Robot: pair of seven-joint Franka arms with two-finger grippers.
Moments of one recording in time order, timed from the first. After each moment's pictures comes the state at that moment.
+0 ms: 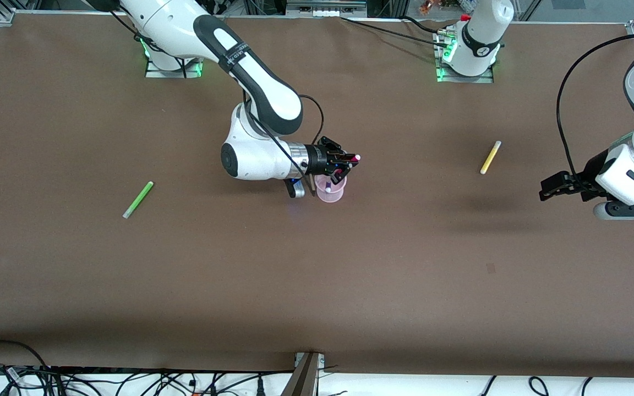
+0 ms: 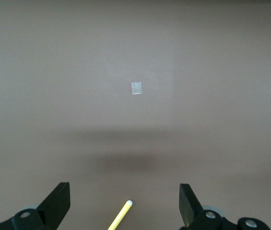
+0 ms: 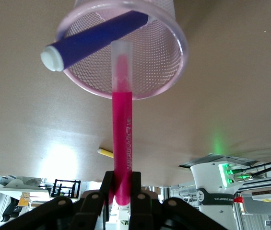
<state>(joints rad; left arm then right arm) -0.10 0.19 0.14 -1.67 -0.07 1.87 0.02 0.51 0.69 0.25 -1.56 1.05 2.30 1.16</state>
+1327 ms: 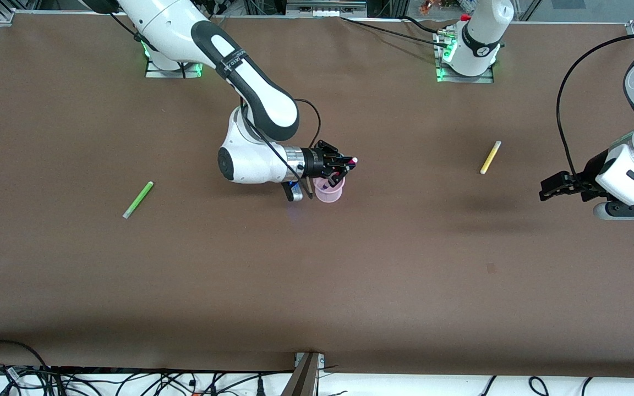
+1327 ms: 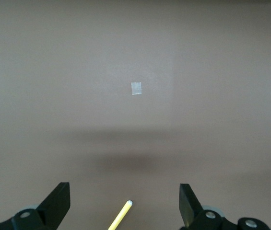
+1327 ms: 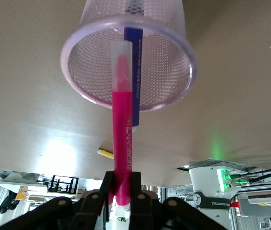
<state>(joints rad) -0.10 0.19 0.14 -1.67 -0.07 1.87 0.02 0.50 0.70 0.25 -1.58 1.08 2.30 1.07</state>
